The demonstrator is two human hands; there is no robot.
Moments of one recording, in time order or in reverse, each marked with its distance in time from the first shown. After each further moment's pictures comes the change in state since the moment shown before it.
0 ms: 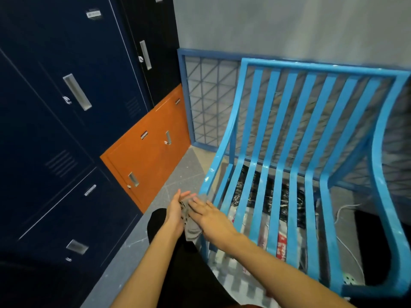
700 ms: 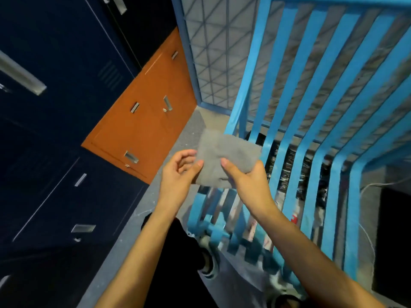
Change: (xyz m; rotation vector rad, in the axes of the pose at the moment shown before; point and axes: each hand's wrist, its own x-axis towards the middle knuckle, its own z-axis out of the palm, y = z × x) left_hand 0.015 0.088 0.089 0.536 -0.059 0.489; right_hand 0.051 0.098 -0.122 1.492 0.549 0.583
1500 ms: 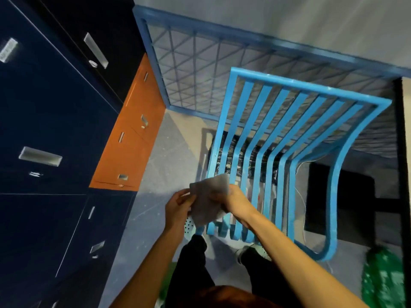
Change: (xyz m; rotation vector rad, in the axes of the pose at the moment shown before) left_hand 0.005 0.112 -0.052 -0.136 -0.063 -0.639; right_hand 0.000 -0.161 0.067 -0.424 -0.043 0.570
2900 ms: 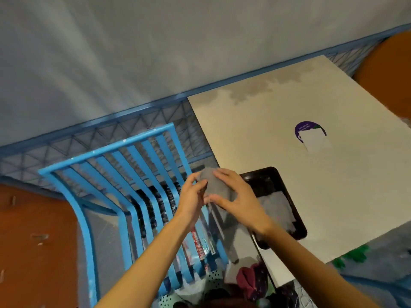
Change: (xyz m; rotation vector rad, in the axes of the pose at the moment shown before) left_hand -0.239 -0.026 0.491 0.220 -0.769 0.109; right_hand -0.247 0.185 -0.404 0.032 0.674 -0.485
